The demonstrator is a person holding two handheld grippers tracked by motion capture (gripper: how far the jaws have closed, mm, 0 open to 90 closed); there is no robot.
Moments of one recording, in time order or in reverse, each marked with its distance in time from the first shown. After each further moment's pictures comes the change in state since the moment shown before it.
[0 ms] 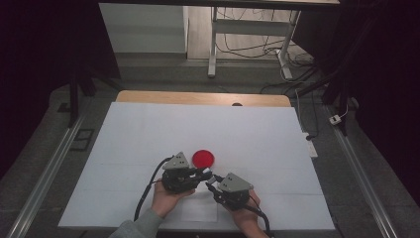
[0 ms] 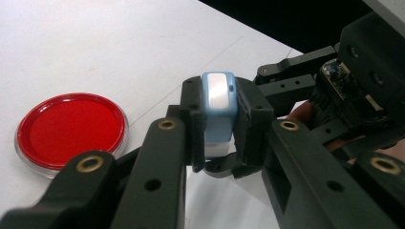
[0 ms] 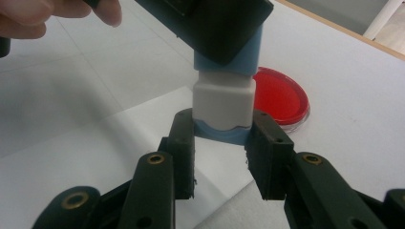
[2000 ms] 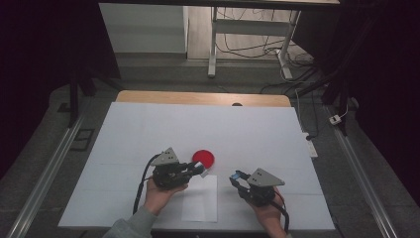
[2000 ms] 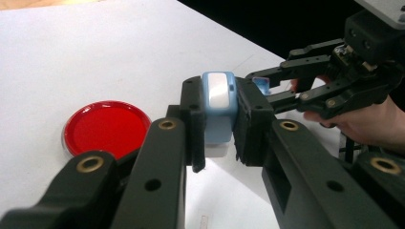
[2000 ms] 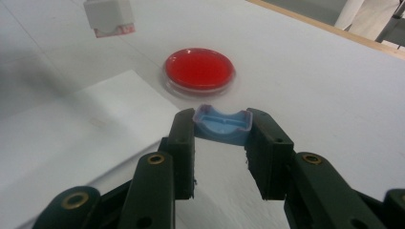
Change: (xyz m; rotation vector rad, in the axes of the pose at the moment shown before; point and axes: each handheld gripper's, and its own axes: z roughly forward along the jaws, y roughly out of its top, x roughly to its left) left arm 0.012 0.002 -0.022 -0.061 0.031 -0.029; right arm -0.051 -0.023 -0.045 -0.020 -0.042 0.102
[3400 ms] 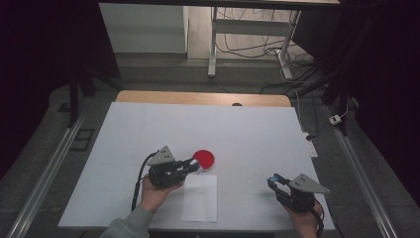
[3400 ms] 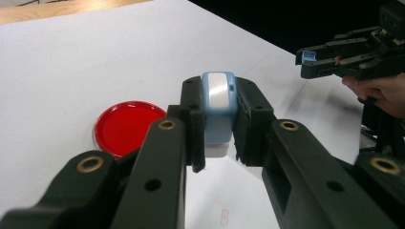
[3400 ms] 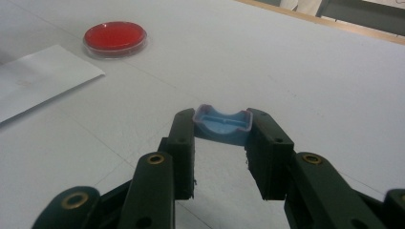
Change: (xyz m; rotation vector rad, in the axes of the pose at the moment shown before) left arm 0.004 0.001 -0.009 0.001 0.063 0.027; right arm -0.056 -0.040 -0.071 0.011 -0.149 0.107
